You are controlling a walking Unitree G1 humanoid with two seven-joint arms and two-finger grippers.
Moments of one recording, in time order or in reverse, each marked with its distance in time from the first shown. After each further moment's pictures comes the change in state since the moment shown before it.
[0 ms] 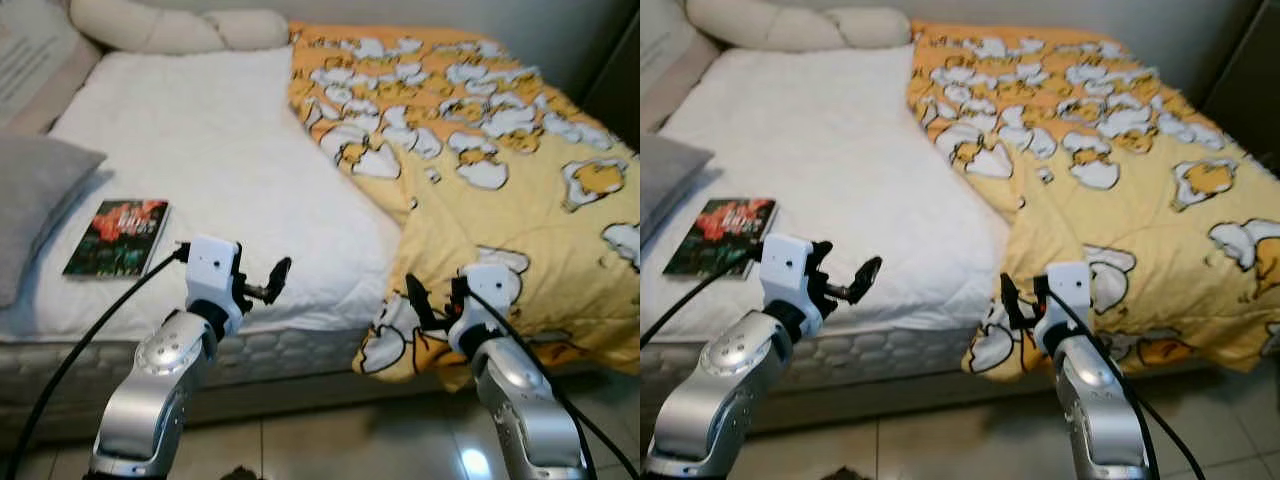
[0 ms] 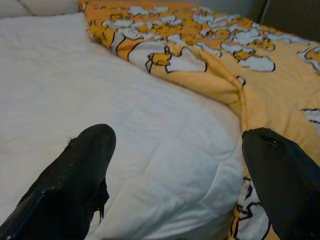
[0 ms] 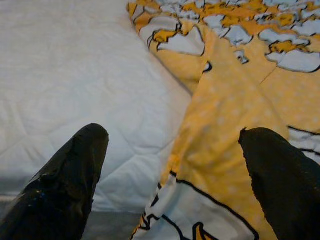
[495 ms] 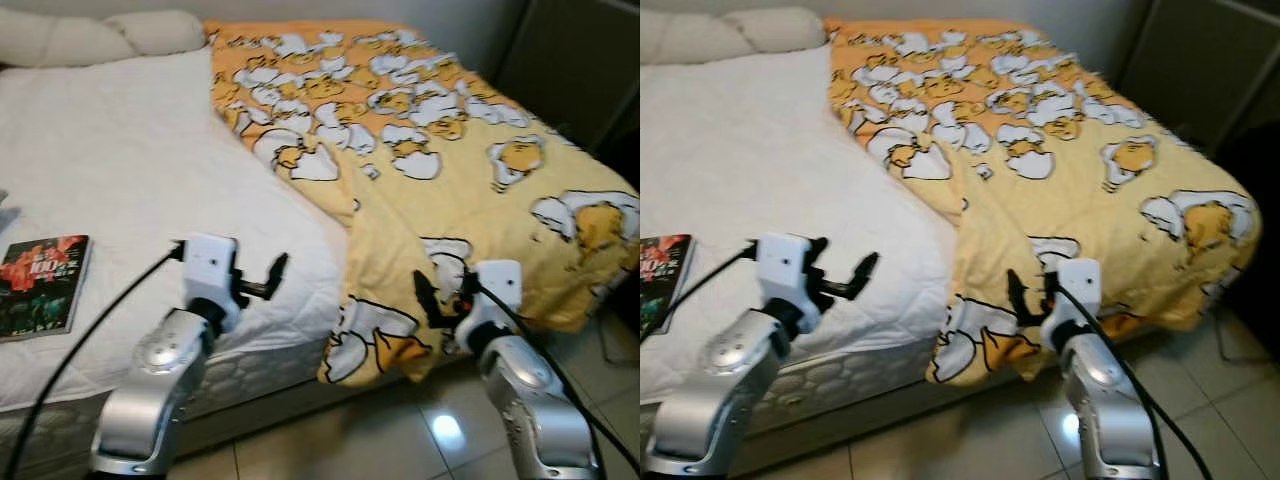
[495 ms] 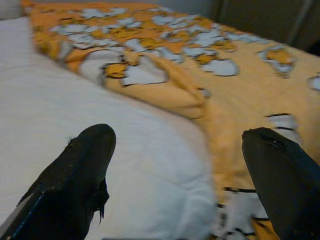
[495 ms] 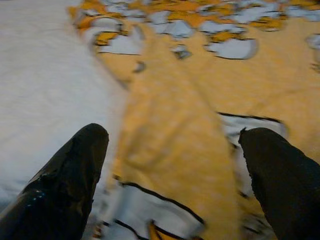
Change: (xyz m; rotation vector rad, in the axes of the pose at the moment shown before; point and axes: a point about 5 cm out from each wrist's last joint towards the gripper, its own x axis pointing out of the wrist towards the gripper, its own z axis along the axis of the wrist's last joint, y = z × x) left arm -0.001 0.006 0.002 0.005 -0.019 0.026; right arm -0.001 -0.004 0.006 0.036 -0.007 0.013
